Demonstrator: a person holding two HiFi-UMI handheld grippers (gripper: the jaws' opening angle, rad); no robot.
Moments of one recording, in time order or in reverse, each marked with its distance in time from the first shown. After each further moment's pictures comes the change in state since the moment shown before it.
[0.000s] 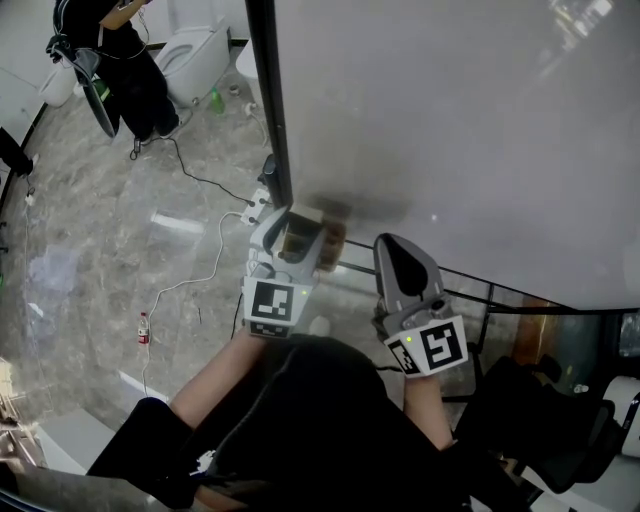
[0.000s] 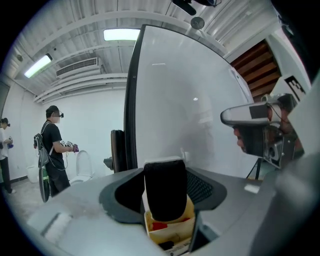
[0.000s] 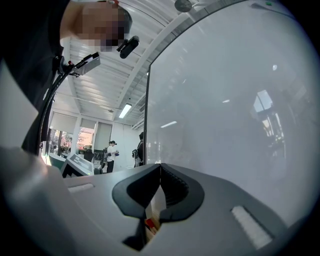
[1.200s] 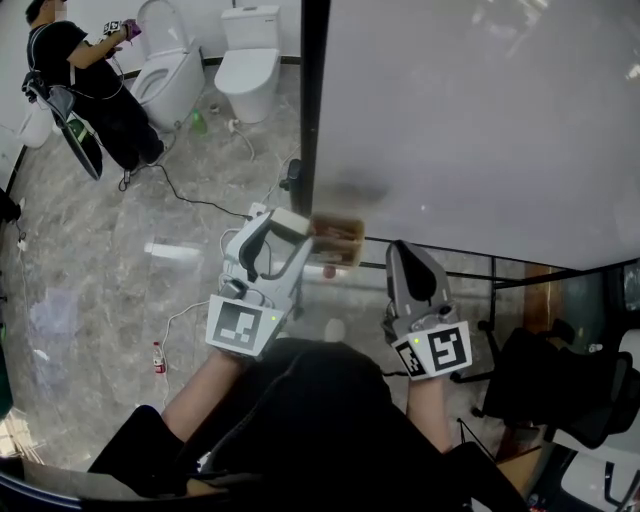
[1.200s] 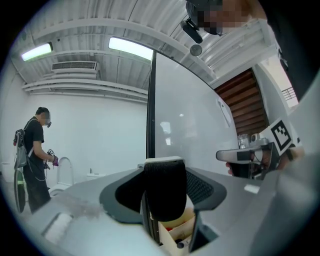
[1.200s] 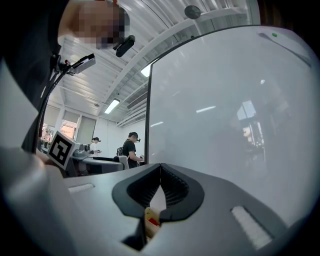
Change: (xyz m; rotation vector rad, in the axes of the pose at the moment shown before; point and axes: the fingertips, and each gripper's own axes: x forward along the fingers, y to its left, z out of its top) left arm -0.075 0.045 0.061 -0.025 -0.153 -0.220; right arm -0.009 0.041 0.001 -0.017 -0.004 -0.211
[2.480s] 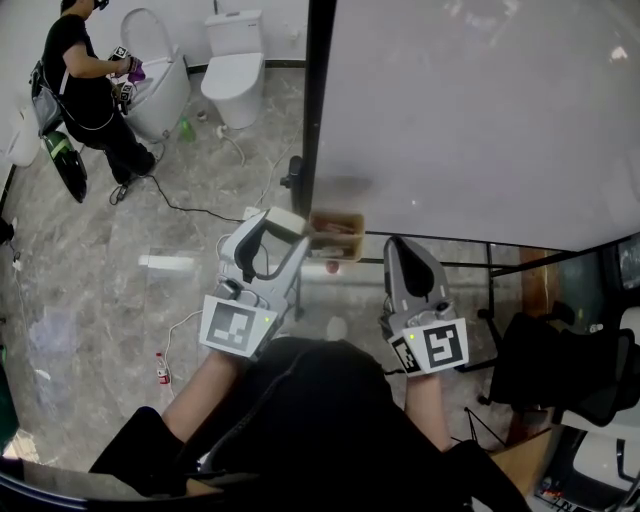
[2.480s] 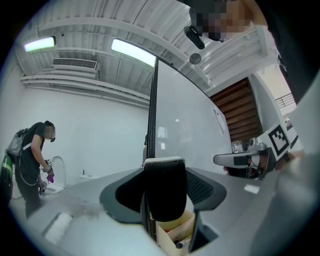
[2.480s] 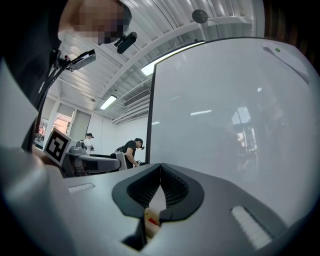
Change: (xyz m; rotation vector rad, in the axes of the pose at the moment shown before) left arm -0.015 0.005 0.010 -0.024 -0.054 -0.074; right arm -0.004 0.018 0.006 -0.046 0.002 -0.082
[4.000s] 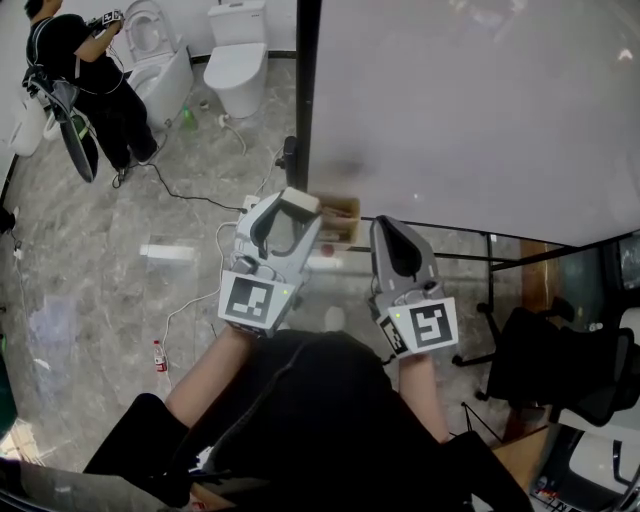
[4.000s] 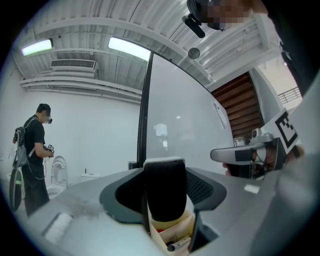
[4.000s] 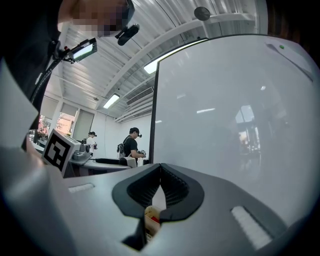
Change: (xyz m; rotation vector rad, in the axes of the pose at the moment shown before) left arm 0.019 -0.021 -0.022 0.016 0.041 0.031; right arm 0.005 0.008 -0.008 -0.010 0.020 0.036
